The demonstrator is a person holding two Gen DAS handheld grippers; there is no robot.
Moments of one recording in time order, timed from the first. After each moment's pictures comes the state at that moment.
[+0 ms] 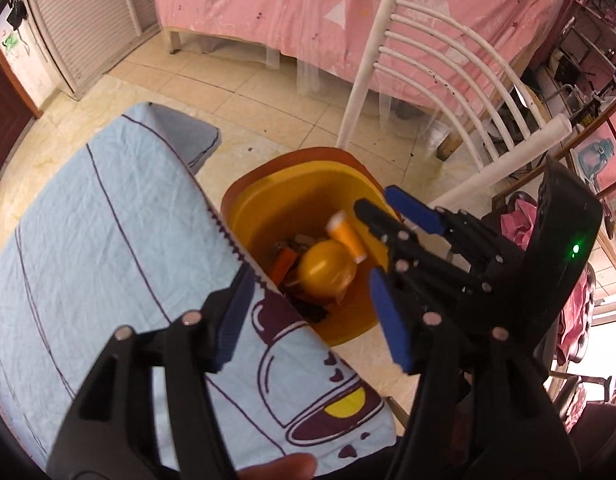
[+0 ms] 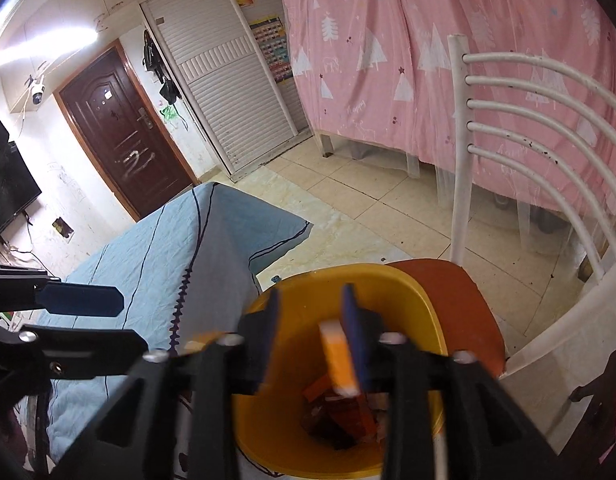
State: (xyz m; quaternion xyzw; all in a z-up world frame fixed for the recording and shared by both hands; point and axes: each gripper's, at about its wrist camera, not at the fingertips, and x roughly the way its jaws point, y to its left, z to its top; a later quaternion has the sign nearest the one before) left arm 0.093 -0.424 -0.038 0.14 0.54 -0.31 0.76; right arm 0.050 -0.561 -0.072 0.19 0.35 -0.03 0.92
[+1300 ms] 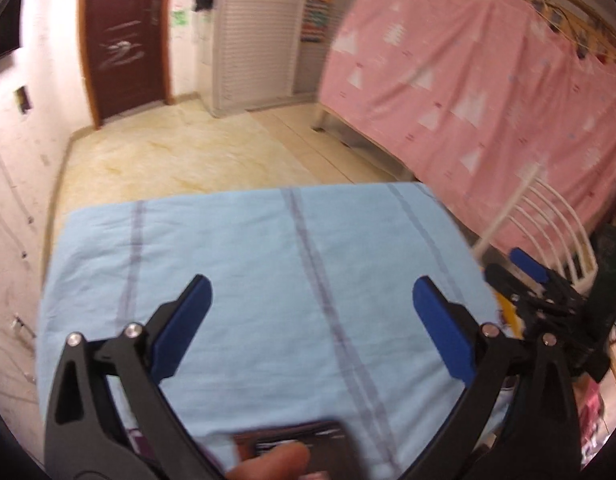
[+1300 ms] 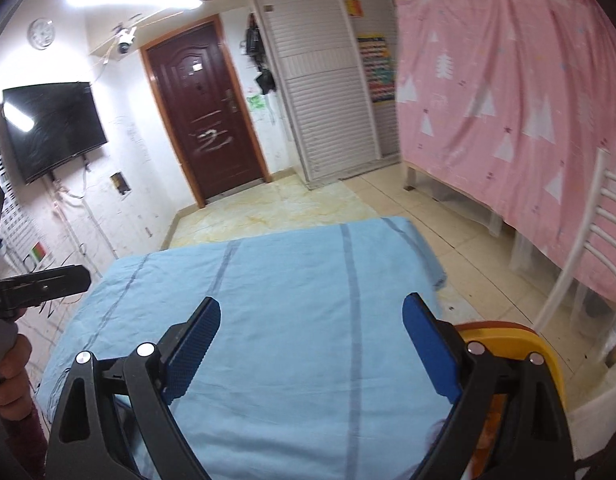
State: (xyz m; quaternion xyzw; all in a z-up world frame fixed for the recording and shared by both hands) left arm 0.099 -0.092 0.017 -0.03 0.39 -0.12 0.91; right arm 0.101 -0.363 0.004 0.09 0.30 0.10 0.94
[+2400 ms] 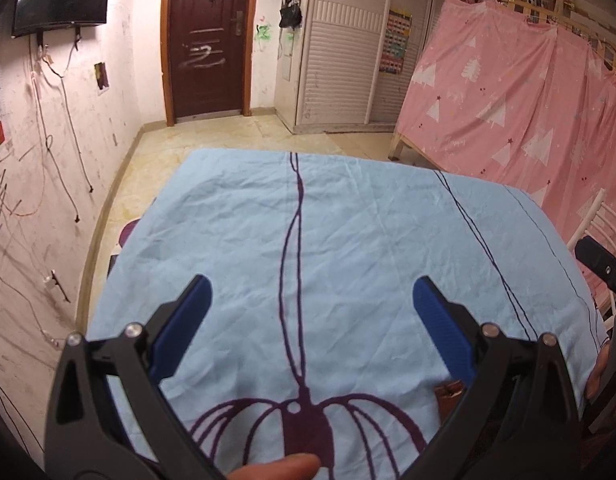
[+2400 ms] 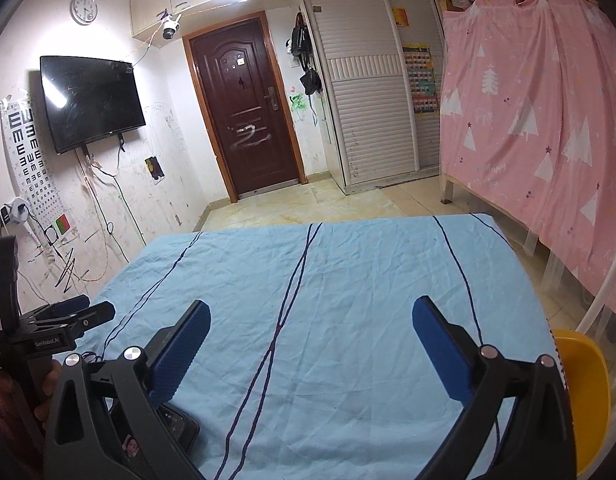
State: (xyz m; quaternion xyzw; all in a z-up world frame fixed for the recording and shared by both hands) left arm 0.051 0.025 -0.057 -0.05 0.35 -0.01 0.94; right arm 0.092 -0.278 -0.013 0.07 0.28 0.15 0.95
